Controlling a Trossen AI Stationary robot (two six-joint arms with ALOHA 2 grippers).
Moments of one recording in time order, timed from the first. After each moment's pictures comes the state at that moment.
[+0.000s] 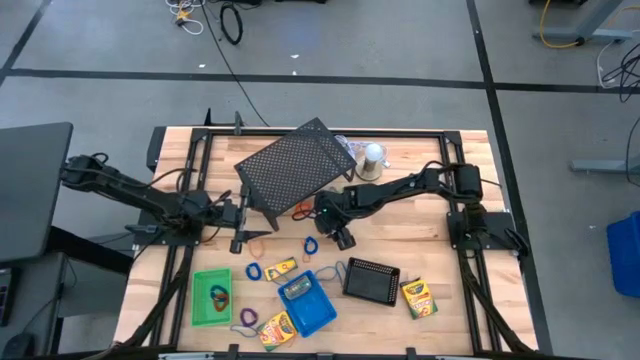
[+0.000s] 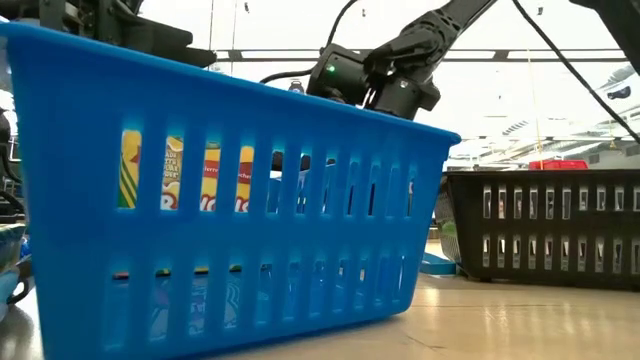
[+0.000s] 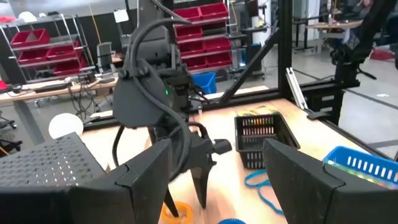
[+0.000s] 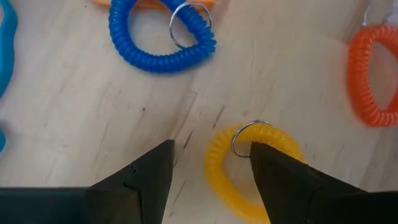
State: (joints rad) left arm -0.22 0.81 0.16 0.67 -0.16 0.17; right arm -0.04 2.04 1.29 -0.39 -0.14 -0.45
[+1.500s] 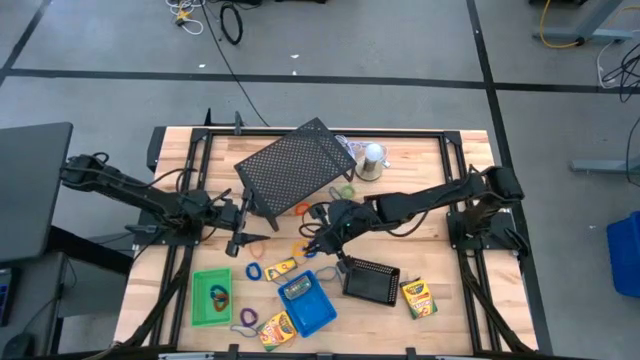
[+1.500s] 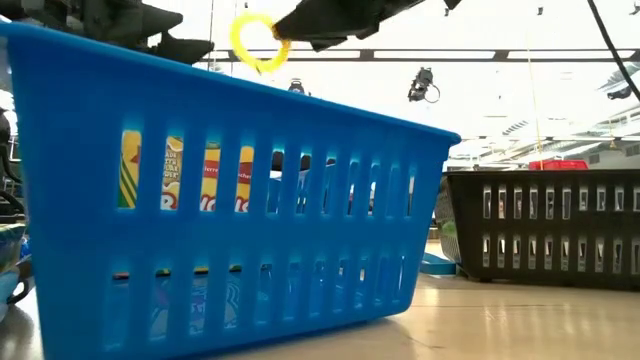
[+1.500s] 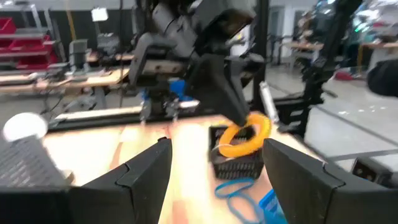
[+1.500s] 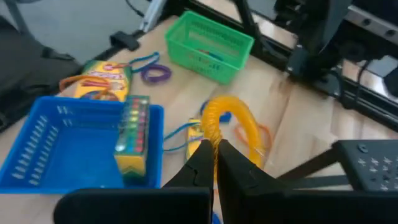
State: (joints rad) left arm -0.22 0.84 0.16 0.74 -0.05 0.07; right arm 0.16 1.74 1.30 -0.14 -0.21 -0.38
